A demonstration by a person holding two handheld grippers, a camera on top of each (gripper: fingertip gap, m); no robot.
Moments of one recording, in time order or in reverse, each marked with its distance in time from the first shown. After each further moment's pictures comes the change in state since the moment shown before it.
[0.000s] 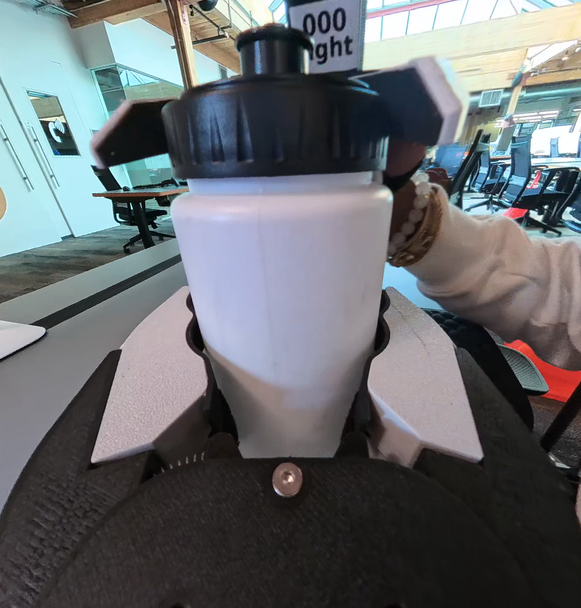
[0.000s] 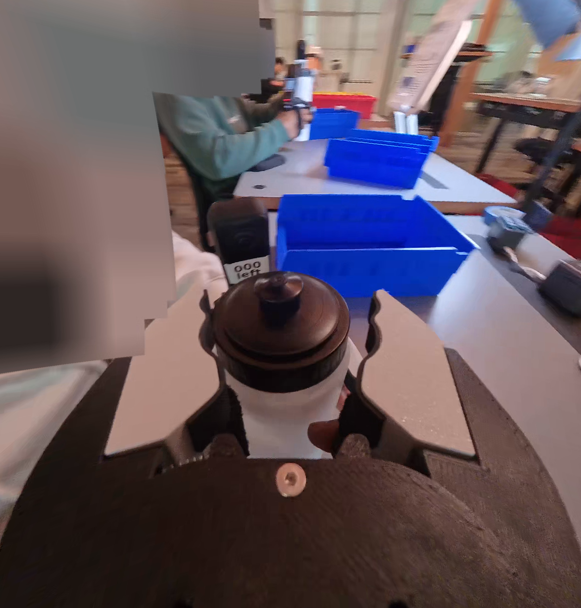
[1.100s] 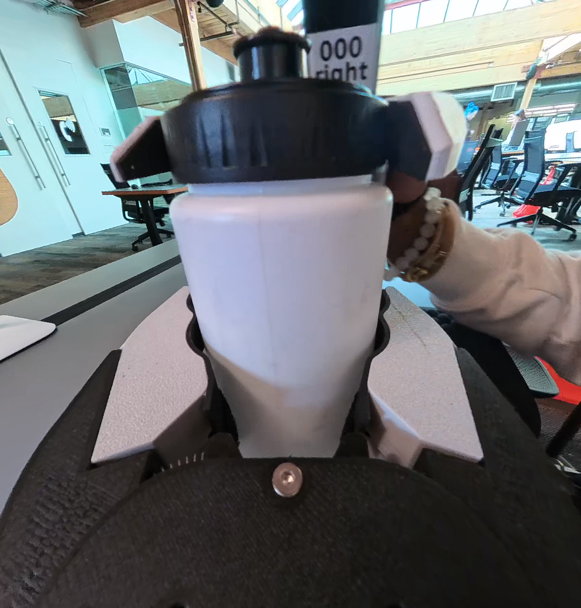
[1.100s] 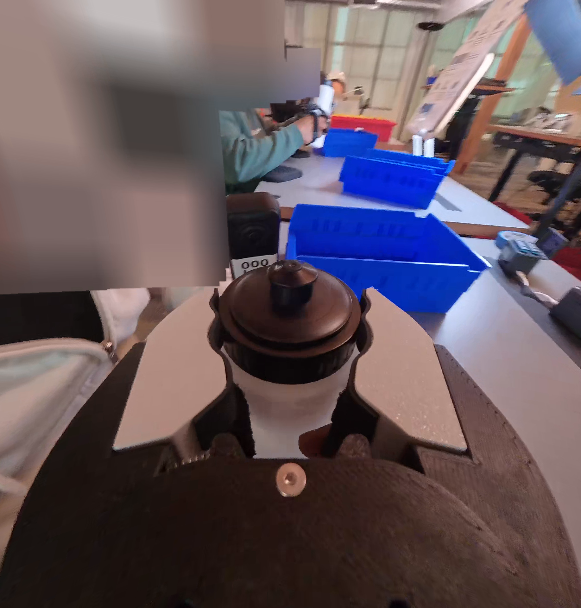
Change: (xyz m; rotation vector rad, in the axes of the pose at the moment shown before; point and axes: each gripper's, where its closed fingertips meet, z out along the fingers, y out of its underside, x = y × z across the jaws) left arm -0.002 0.001 -0.001 -0.009 -0.022 0.006; right arm -0.005 0.005 0.005 0.057 -0.048 -0.045
